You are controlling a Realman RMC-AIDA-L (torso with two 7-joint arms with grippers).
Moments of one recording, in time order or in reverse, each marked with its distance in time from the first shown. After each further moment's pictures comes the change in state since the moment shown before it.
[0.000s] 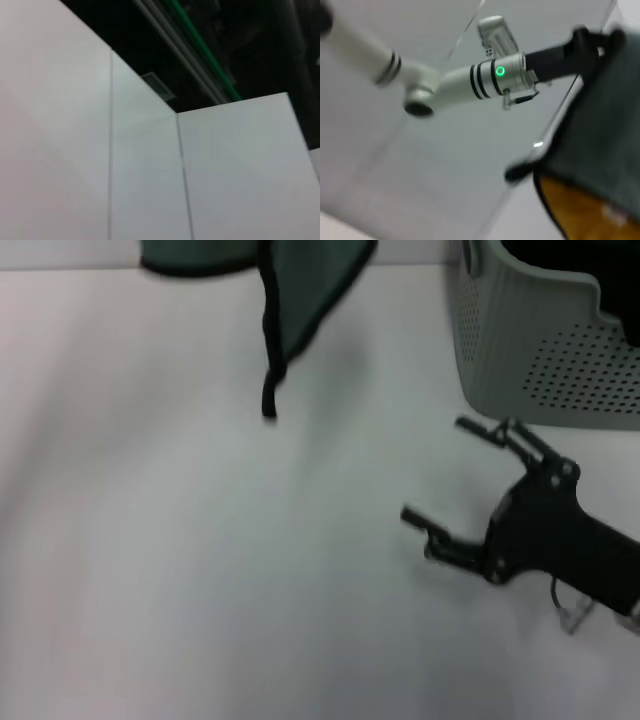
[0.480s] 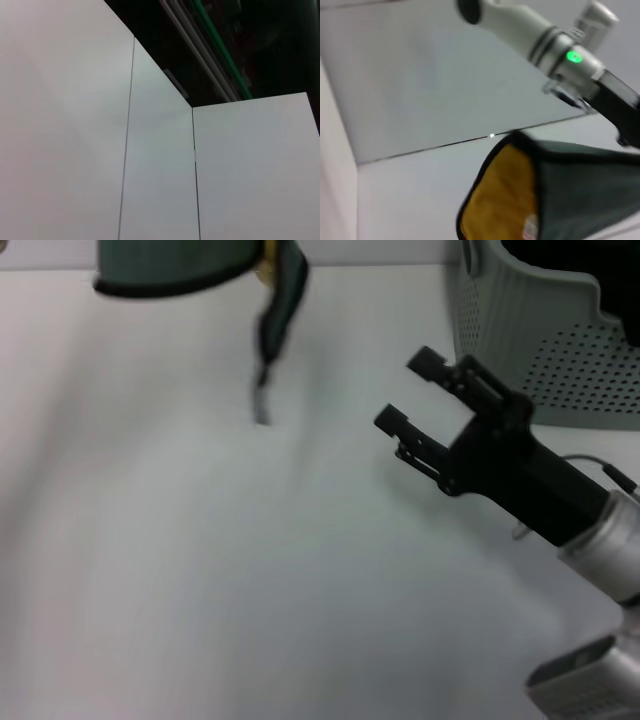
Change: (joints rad) left arm -0.096 -0.002 -0.013 -0.201 -0.012 0.013 0.066; right arm 0.026 -0.001 -0.305 -0.197 0.491 0.262 -1.059
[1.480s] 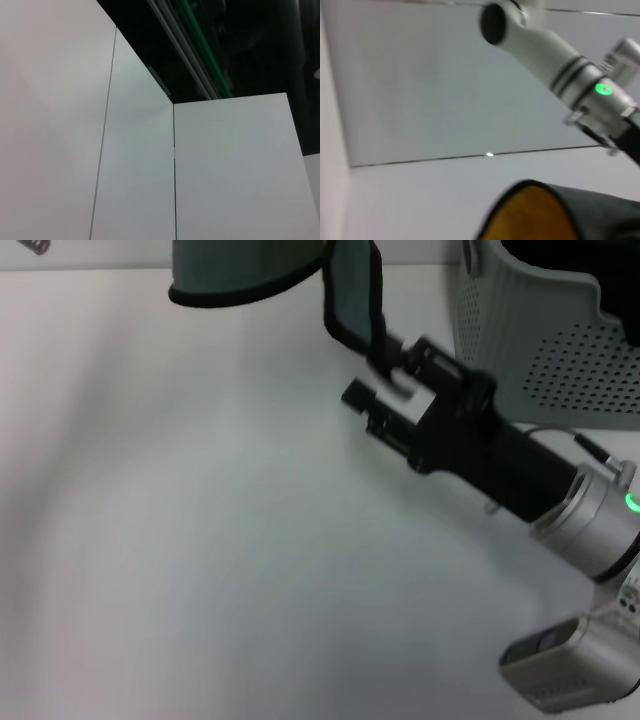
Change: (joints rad) left arm -0.025 -0.001 0.060 -0.012 -0.015 0.001 0.004; right arm 0.073 0.000 -0.037 -0.021 0.039 0.028 -0.088
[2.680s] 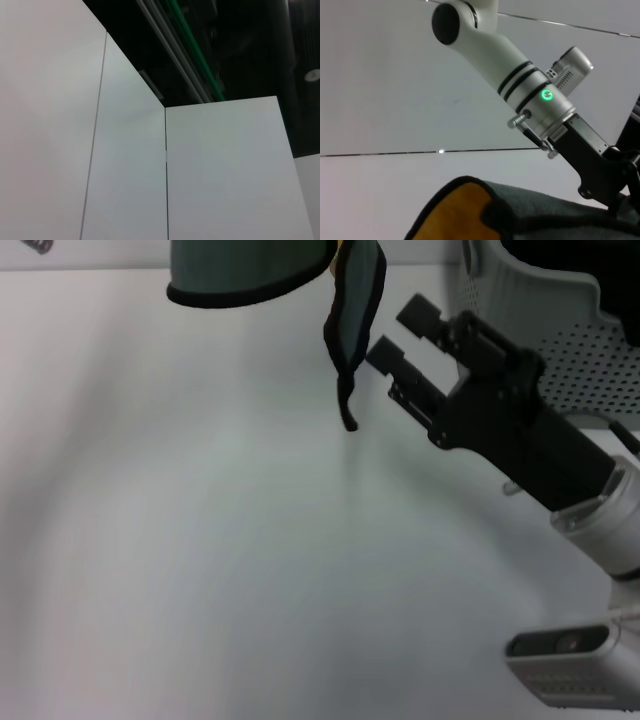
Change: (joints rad) left arm 0.002 0.001 0.015 0.007 -0.013 0.013 0.011; right arm -0.007 0.000 -0.058 0.001 0.107 -0.150 -0.095
